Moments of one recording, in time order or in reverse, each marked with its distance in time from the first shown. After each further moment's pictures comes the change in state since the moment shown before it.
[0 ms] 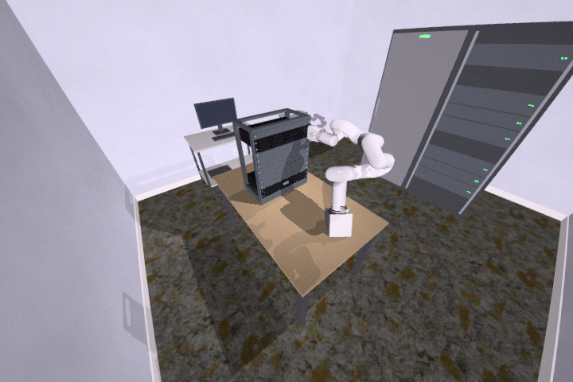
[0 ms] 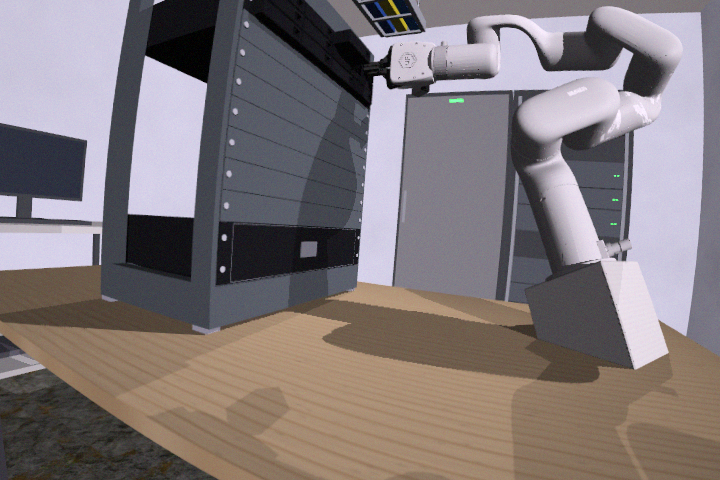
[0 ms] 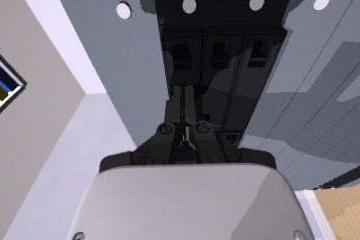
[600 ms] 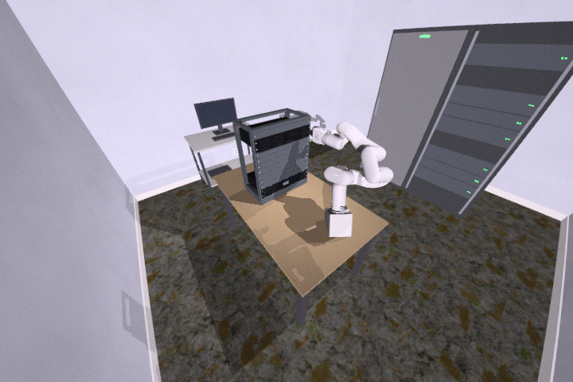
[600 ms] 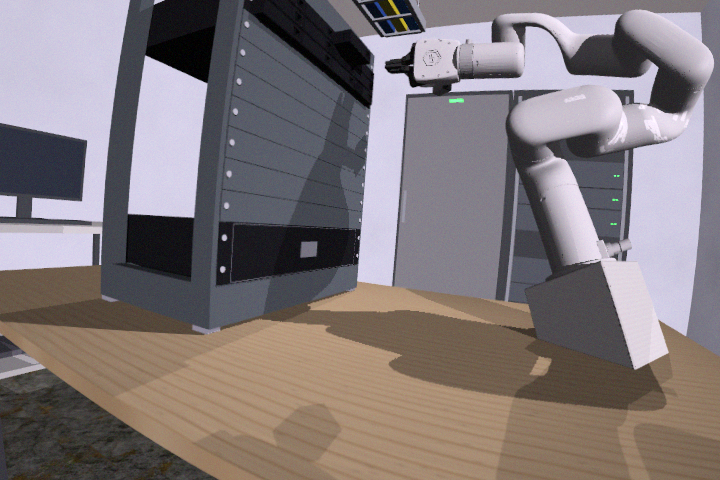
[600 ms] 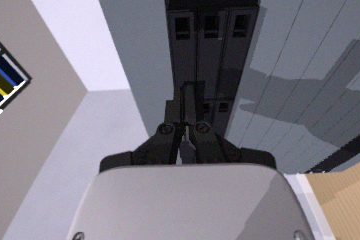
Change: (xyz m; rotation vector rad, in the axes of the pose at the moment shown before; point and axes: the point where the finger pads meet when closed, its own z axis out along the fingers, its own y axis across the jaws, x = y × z) arm -0.003 0.000 -0.056 0.008 -0.001 -0.003
